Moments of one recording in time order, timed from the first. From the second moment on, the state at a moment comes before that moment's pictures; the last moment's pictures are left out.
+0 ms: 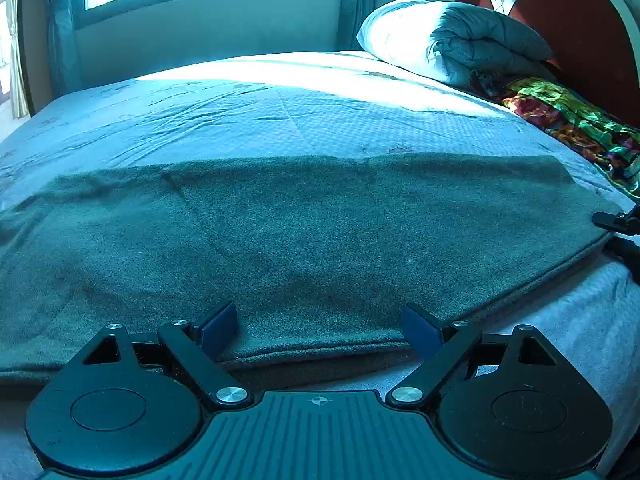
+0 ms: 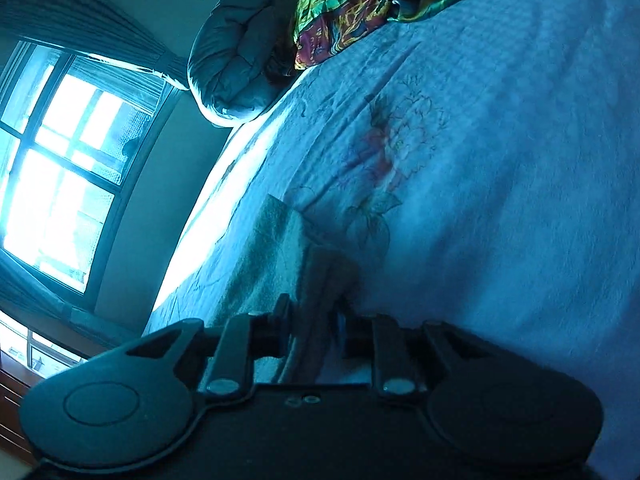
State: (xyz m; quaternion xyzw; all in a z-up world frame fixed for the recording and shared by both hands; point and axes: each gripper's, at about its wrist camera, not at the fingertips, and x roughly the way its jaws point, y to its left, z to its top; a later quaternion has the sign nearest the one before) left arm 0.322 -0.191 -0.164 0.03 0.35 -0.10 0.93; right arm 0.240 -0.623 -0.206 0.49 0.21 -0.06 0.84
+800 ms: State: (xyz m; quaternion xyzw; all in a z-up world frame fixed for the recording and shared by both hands) left arm 0.313 -0.214 -0.177 0.06 0.35 -0.08 0.93; right arm 0.235 -0.615 -0.198 0.47 0.21 -0.10 0.85
